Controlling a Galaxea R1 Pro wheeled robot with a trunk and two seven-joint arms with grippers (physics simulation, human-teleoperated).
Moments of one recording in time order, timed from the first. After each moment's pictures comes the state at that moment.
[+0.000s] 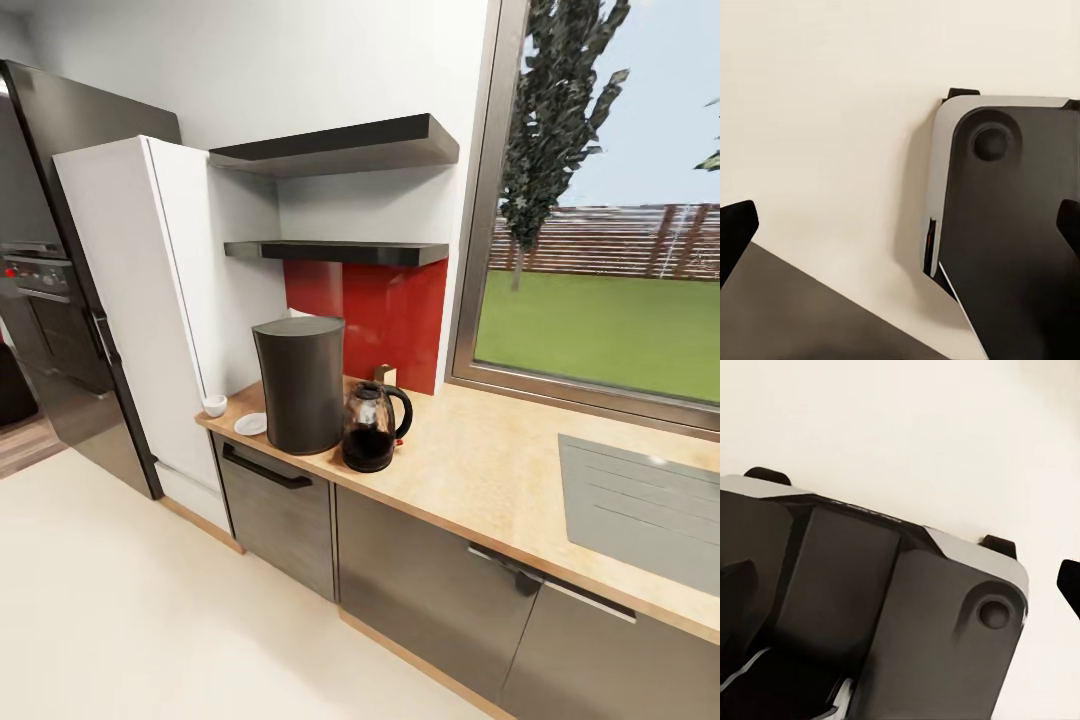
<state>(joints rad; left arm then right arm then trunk) -0.02 0.13 0.64 -0.11 -0.53 -0.10 -0.12 -0.28 0.11 0.08 -0.02 0.14 0.06 0.14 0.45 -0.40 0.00</state>
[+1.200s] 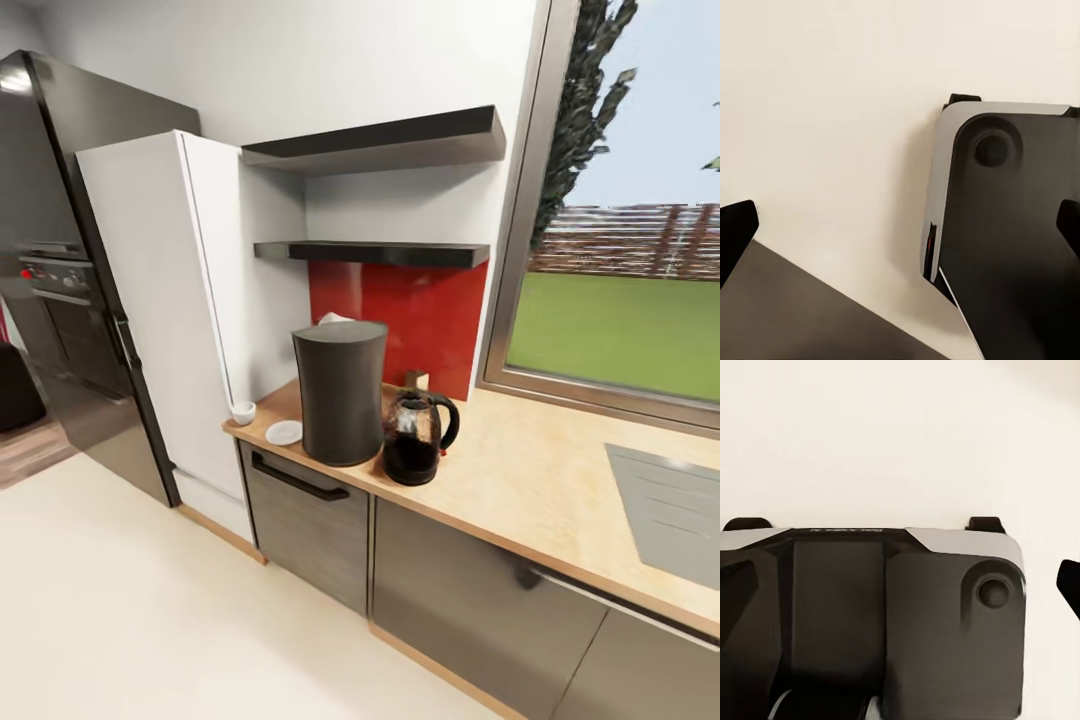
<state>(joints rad) -0.02 0.13 0.64 -0.11 -0.52 -0.10 -0.12 -0.28 0.10 -0.12 -0.02 0.07 0.06 0.02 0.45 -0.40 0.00</state>
